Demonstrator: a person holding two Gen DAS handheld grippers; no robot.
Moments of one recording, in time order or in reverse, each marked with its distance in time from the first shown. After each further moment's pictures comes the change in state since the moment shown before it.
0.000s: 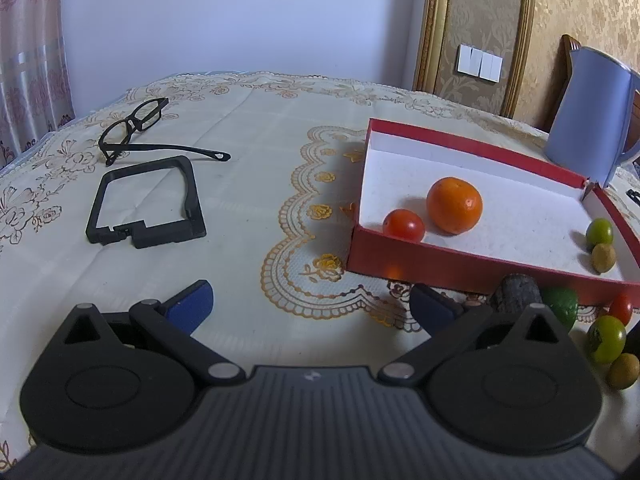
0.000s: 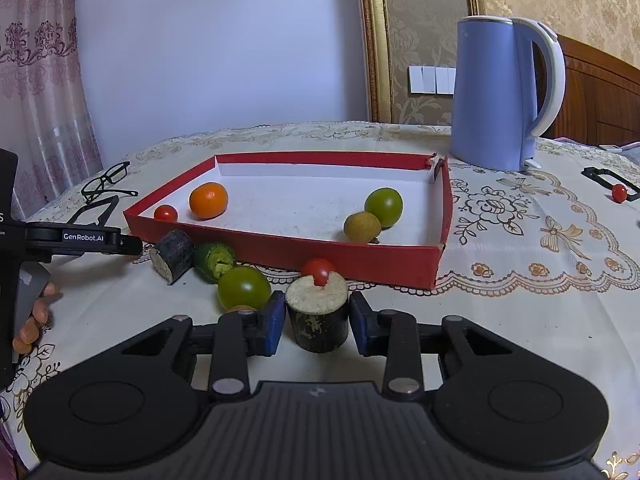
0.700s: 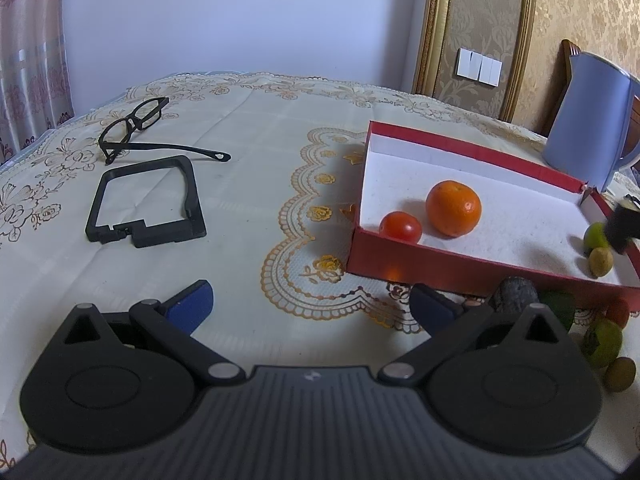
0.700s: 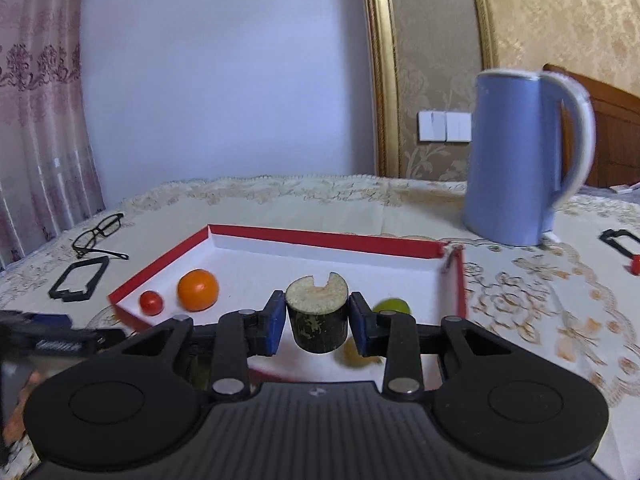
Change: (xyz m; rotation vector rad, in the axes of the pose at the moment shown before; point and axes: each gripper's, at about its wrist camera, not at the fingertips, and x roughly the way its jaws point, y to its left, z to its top) left arm -0.001 0.002 0.000 -0.009 -0.004 -0.008; right arm 0.042 -0.006 0.070 -0.018 -0.093 0.015
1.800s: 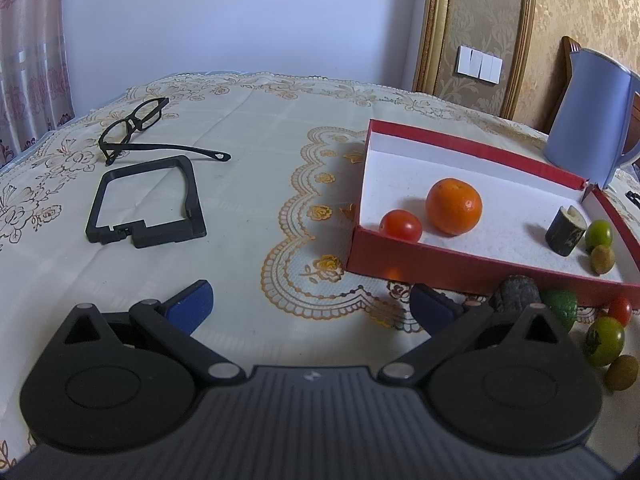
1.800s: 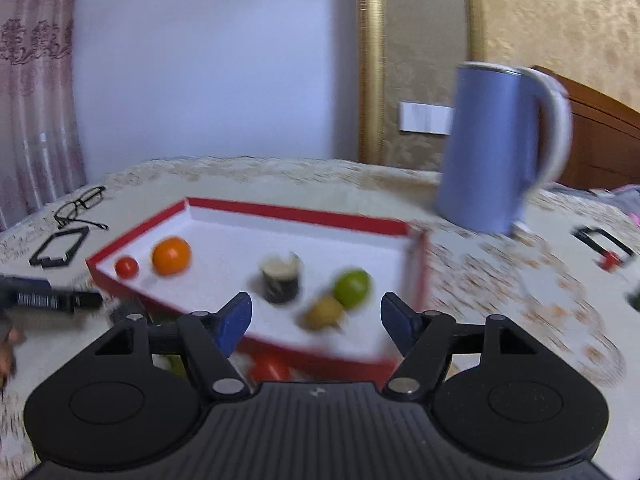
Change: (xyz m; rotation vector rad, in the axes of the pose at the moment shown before) left arm 0.001 -0.001 0.000 0.005 0.003 0.004; right arm -0.033 -0.016 -0.023 -0.043 0.032 -0.076
